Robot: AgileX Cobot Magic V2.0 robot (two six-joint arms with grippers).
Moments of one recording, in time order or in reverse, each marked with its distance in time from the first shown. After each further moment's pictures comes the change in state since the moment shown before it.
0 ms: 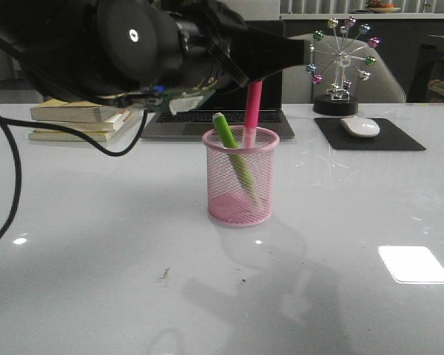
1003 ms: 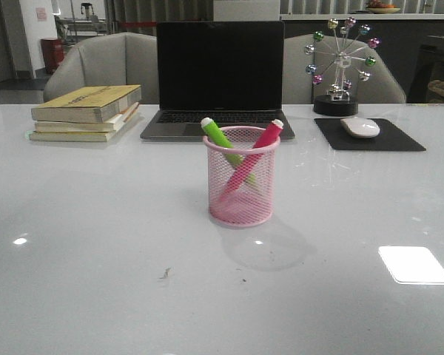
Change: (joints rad) left arm 0.164 -0.769 0.067 0.285 1.219 0.212; right arm -0.062 -0.029 0.000 -0.018 0.039 0.012
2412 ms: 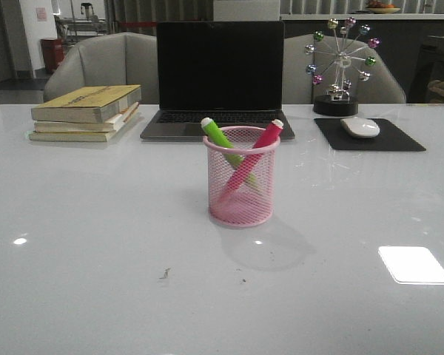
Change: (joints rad) left arm 0.128 -0.537 0.386 0.052 0.149 -0.170; right arm 0.000 -0.202 0.117 0.014 0.065 0.002
